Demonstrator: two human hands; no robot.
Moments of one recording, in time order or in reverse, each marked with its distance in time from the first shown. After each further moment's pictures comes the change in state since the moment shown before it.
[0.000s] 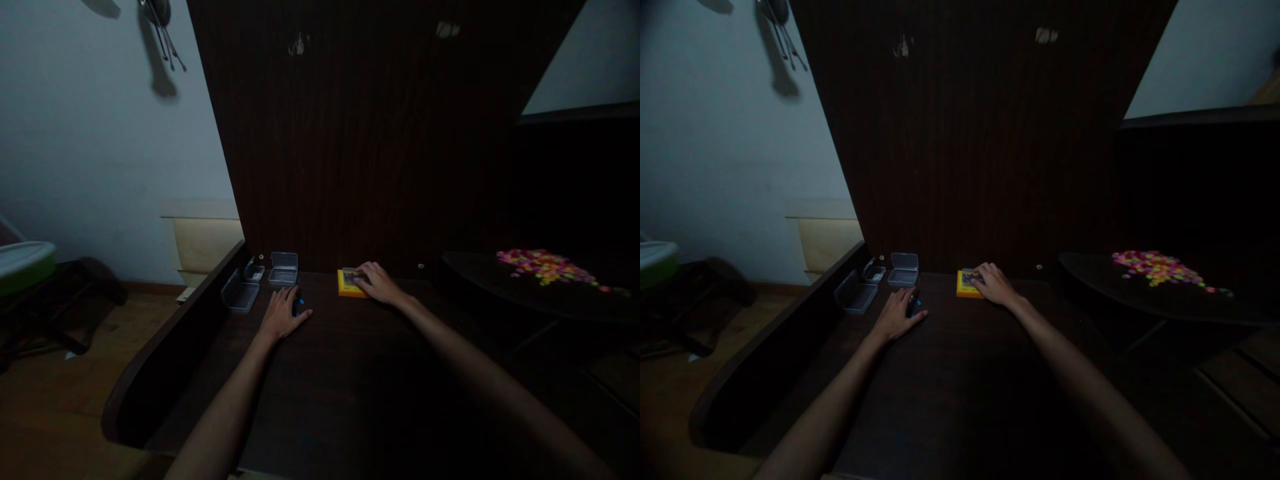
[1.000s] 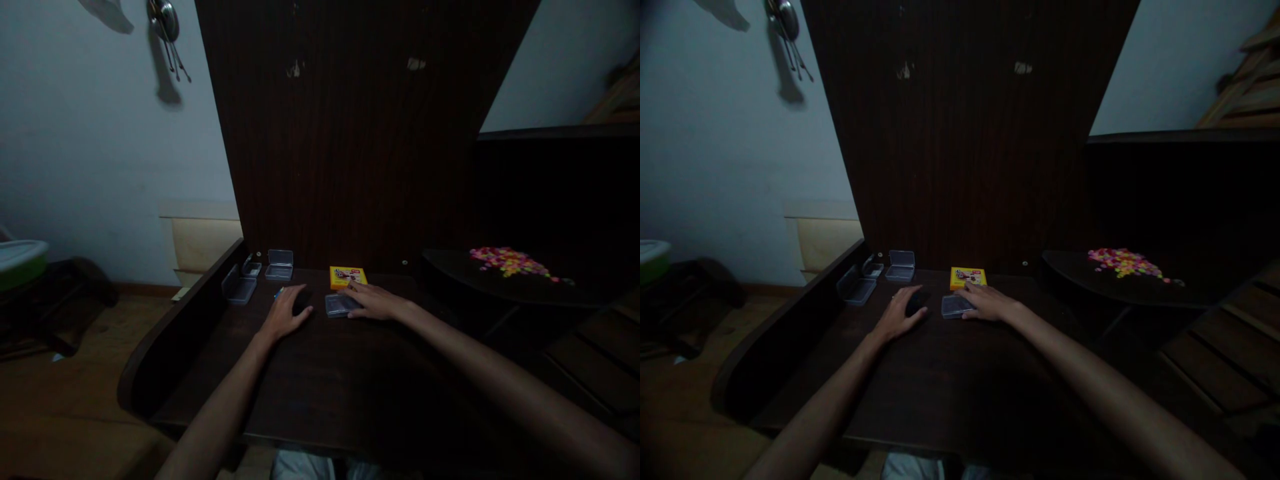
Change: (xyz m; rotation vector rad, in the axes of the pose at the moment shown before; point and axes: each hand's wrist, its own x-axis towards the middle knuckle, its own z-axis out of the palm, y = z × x) left_hand -0.019 0.026 -0.006 -0.216 0.102 0.192; right_hand -0.050 -0.060 -0.039 -0.084 -0.421 -0.154
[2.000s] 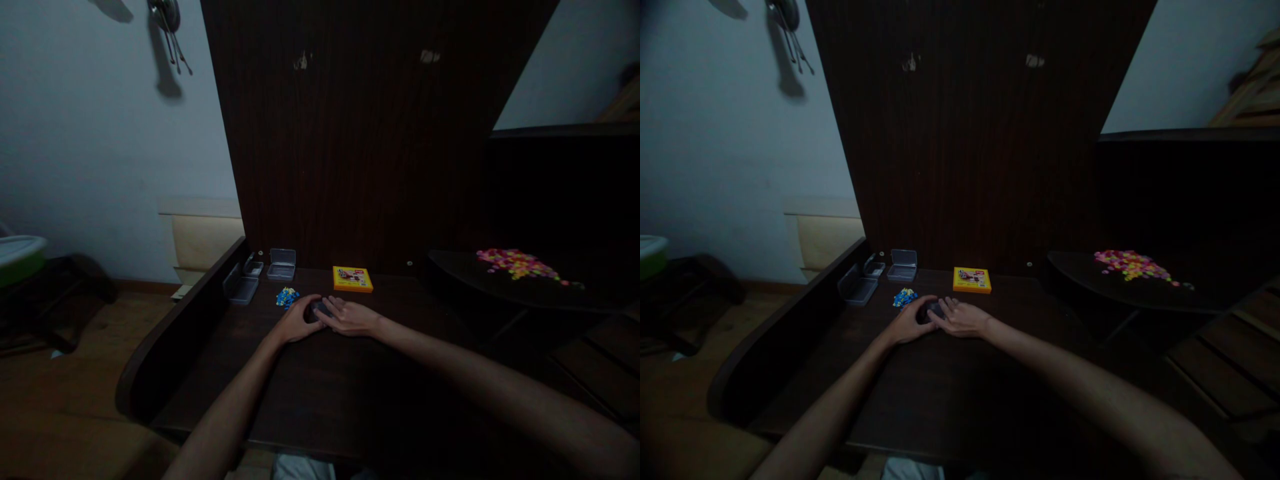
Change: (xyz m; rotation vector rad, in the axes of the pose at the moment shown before) left_hand 0.000 -0.002 0.025 -0.392 -0.131 -0.017; right_hand 0.033 -0.037 0.057 -0.767 0.248 -0.512
